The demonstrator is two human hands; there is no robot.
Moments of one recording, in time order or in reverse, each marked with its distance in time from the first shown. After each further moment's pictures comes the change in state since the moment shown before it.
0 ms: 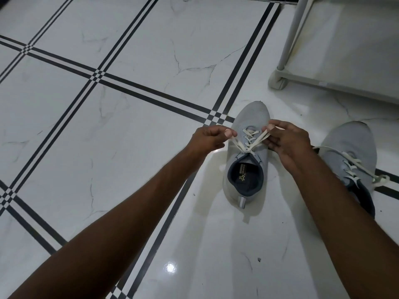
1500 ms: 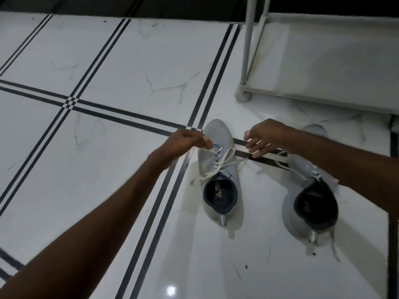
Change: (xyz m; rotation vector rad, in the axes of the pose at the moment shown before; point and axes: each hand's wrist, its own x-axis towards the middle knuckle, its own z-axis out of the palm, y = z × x) left_hand 0.018 0.045 -0.010 0.406 -0.148 -0.003; right_hand 0.021 -0.061 -0.026 -0.720 -0.271 0.190
